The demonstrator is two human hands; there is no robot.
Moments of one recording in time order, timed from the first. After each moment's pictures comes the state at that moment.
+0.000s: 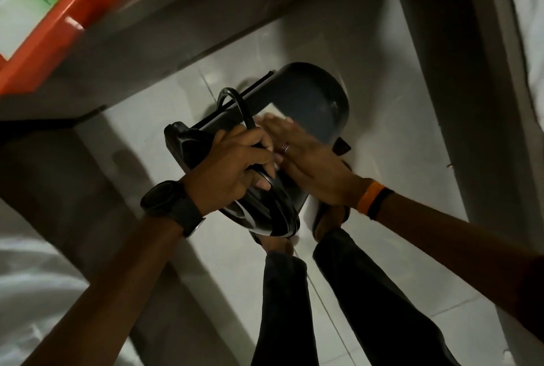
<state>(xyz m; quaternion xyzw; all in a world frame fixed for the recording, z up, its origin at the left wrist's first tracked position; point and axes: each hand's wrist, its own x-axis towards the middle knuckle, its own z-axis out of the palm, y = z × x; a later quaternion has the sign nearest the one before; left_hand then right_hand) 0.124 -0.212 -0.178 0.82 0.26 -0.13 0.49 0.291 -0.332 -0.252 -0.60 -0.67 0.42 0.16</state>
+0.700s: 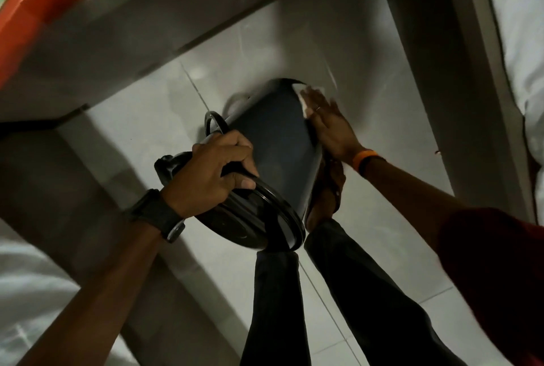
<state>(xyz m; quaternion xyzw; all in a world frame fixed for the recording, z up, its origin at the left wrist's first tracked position) 0.120 -0.229 -0.182 0.74 0.32 -0.12 0.58 0.359 -0.343 -0.294 -0.77 -0.45 0.45 0.09</state>
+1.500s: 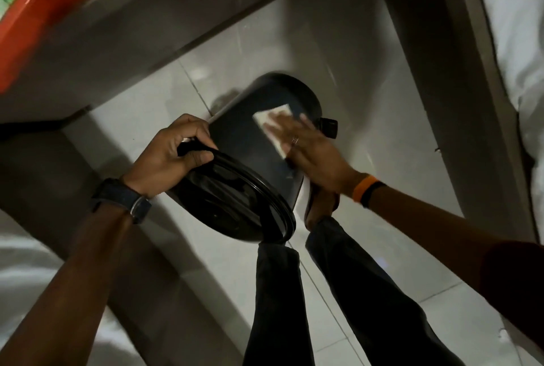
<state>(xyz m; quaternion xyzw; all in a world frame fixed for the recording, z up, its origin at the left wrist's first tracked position) 0.094 -0.195 -0.184 0.70 0.38 -0.08 0.60 0.324 -0.369 -0.269 -0.64 -0.62 0.42 0.15</state>
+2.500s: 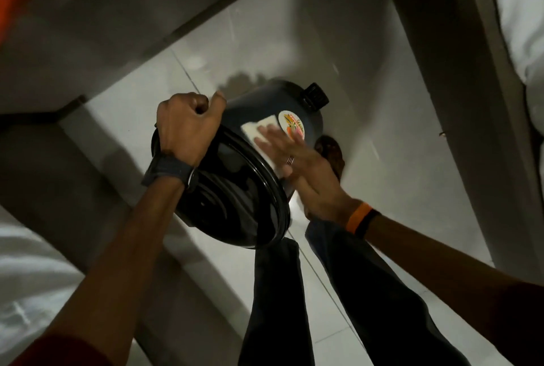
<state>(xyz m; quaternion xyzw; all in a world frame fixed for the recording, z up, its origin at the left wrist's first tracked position) 0.156 -0.231 -0.214 0.72 0.60 0.04 0.35 0.285 -0.423 -0.259 -0.64 -0.55 0.44 0.31</state>
